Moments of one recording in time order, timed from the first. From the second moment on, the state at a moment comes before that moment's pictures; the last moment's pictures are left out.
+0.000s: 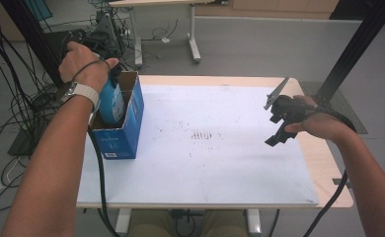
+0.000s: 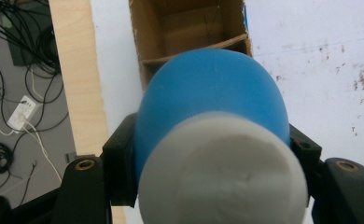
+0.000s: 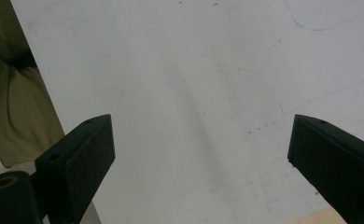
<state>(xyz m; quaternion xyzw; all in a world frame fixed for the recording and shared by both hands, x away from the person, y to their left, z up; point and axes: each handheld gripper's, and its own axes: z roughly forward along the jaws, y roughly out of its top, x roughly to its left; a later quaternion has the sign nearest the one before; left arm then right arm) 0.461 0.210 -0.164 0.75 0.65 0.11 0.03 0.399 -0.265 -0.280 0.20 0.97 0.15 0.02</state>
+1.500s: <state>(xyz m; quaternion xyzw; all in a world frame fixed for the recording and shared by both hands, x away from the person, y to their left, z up) 0.463 0.214 -0.233 0.76 0.65 0.10 0.02 0.400 -0.270 -0.289 0.21 0.97 0.14 0.01</state>
